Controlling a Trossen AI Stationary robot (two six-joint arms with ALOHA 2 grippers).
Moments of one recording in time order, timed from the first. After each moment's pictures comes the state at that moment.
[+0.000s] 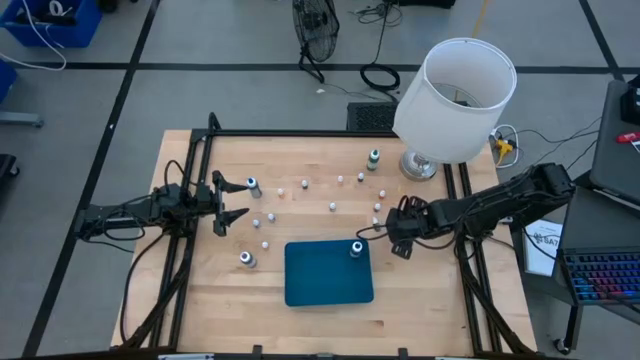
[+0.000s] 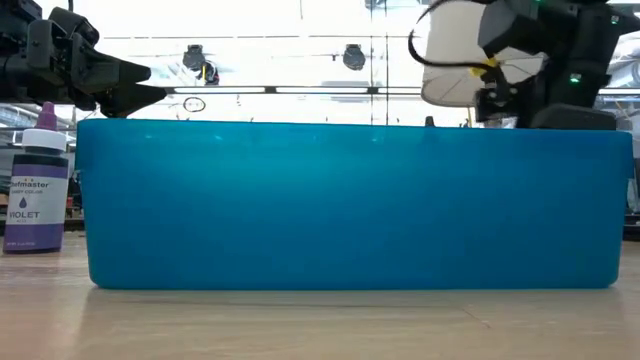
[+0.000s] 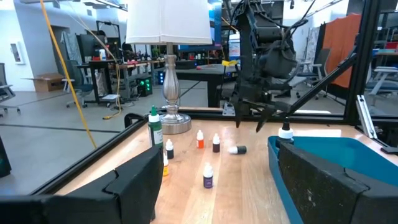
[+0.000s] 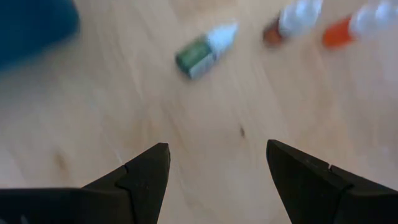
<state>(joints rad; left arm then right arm) 0.09 0.01 0.01 0.07 -0.05 0.02 0.21 1.29 0.68 -0.71 0.26 0.58</state>
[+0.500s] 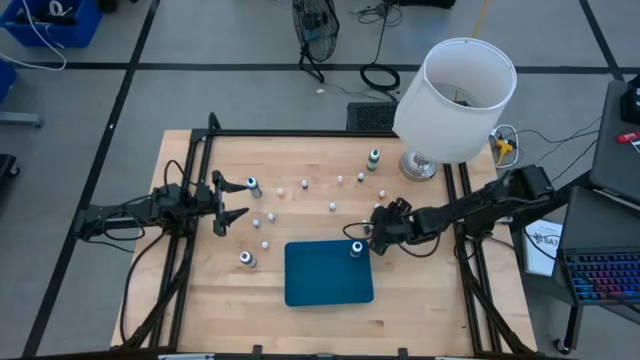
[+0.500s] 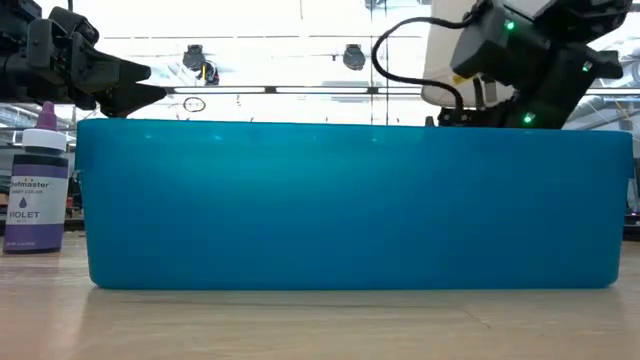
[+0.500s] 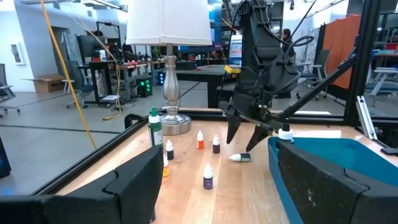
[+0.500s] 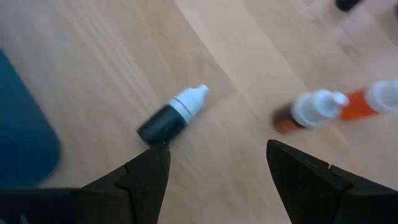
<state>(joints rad) 0.09 0.01 0.01 0.08 -0.05 0.02 0.20 1.51 0.64 -0.30 0.47 0.67</state>
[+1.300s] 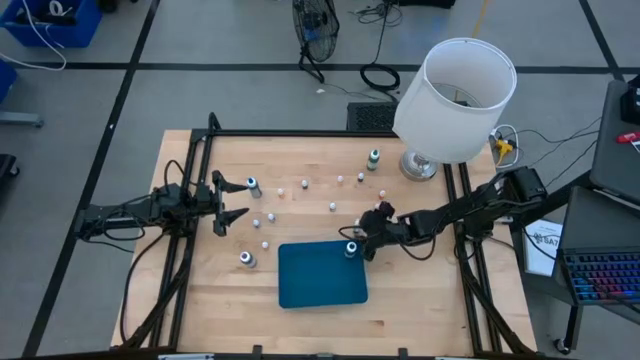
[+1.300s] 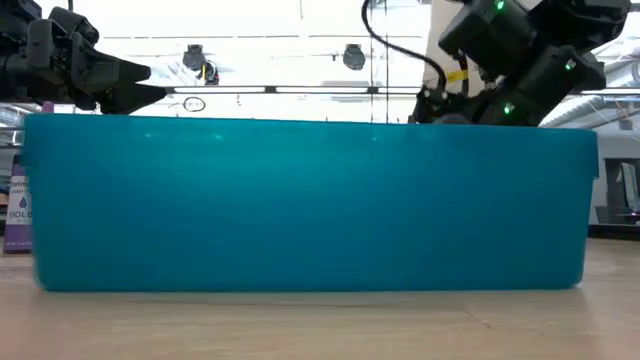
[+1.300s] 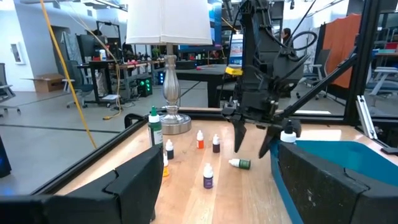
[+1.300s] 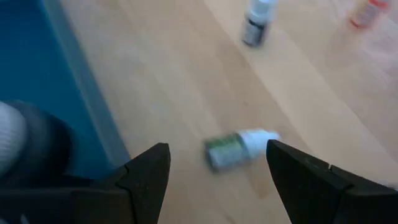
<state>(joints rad) 0.09 0.01 0.01 0.08 -0.05 0.02 0.21 1.57 0.64 0.02 0.42 0.55</state>
